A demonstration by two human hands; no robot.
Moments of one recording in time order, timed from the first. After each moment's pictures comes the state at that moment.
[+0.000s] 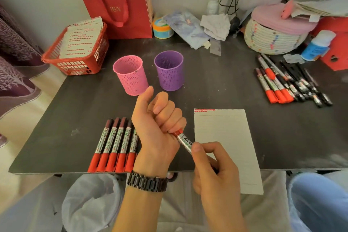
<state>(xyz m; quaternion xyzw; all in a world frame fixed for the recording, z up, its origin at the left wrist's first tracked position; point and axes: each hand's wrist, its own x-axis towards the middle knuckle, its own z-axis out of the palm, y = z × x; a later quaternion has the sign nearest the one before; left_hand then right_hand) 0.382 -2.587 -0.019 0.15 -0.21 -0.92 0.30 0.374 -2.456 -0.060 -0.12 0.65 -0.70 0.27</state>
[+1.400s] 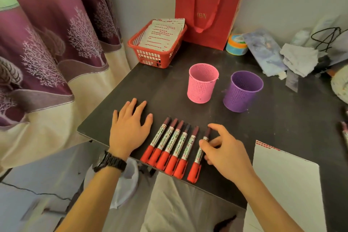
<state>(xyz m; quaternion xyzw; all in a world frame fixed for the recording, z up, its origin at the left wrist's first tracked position) 0.543 -2.756 -0.133 0.57 -0.81 -0.09 0.12 0.327 -2.587 -0.091 -0.41 0.81 -0.30 0.30</state>
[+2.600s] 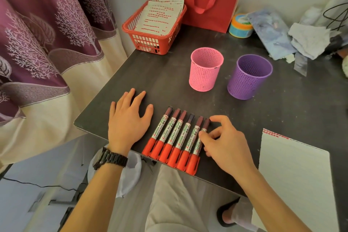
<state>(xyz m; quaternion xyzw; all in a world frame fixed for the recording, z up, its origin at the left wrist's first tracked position) 0.541 -2.753 -0.128 0.57 -0.80 -0.10 0.14 0.340 -2.592 -0.102 -0.39 0.82 -0.31 0.28</state>
